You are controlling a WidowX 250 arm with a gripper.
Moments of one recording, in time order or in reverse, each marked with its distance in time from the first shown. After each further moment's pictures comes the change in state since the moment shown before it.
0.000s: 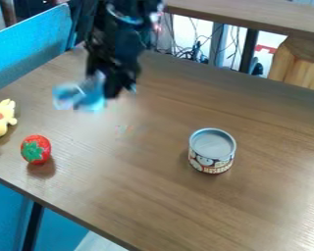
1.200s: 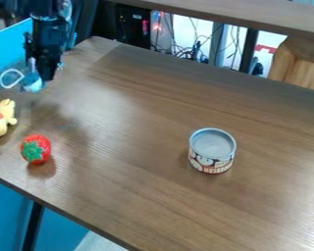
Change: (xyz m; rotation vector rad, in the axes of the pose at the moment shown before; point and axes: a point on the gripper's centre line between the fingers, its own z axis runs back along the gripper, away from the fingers) arm 0.026 0.165 -0.105 -0.182 -0.015 0.104
